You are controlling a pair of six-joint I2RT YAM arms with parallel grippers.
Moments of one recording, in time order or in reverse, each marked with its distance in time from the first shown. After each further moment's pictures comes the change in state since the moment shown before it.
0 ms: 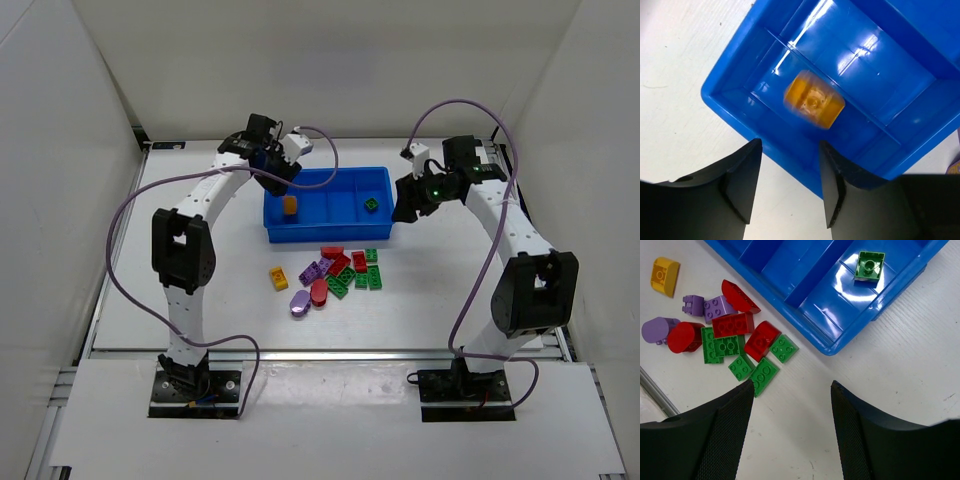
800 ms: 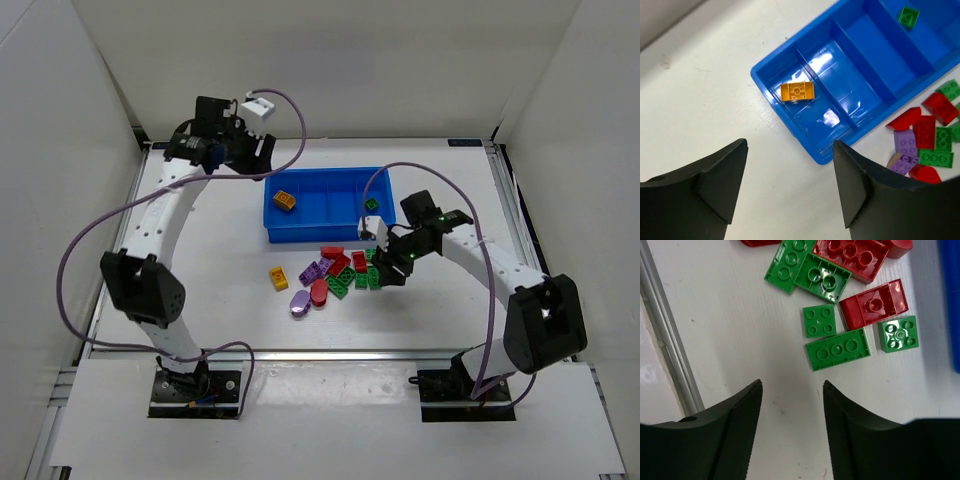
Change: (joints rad) left arm 0.081 -0.277 -0.077 0.002 0.079 -0.220; right arm 0.262 -0.193 -0.395 -0.022 -0.002 -0.409
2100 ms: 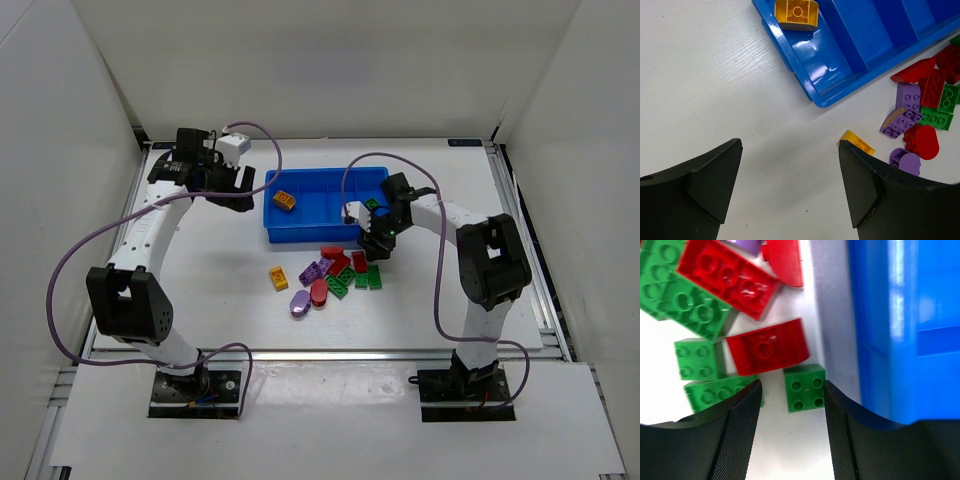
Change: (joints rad) left arm 0.131 -0.203 -0.335 -0.007 0.055 -0.053; right arm -0.014 0.450 0.253 0.122 0.050 -0.218
